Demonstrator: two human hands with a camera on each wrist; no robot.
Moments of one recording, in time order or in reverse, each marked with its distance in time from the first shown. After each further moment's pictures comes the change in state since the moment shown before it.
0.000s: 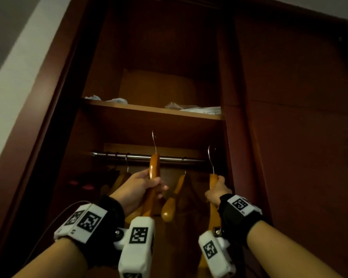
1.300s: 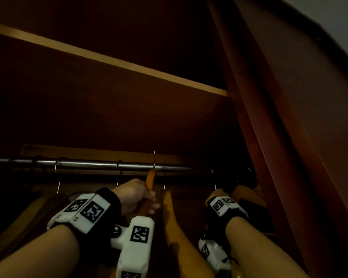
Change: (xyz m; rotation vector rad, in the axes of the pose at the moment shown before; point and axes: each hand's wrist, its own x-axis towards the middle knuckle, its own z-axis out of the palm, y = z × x) left_hand 0.277 -0.075 -0.010 0.345 -0.179 -0.134; right_hand 0.234 0.040 0.067 0.071 0.222 0.246
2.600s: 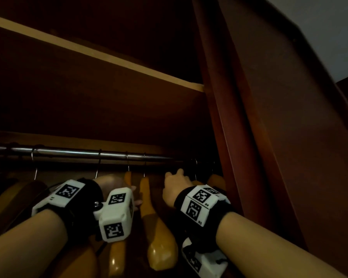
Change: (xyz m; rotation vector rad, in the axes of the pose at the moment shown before) left_hand 0.006 -0.007 -0.009 -0.001 -0.012 -0.165; right_hand -0.123 -0.031 -0.028 -0.704 -0.057 -0.468
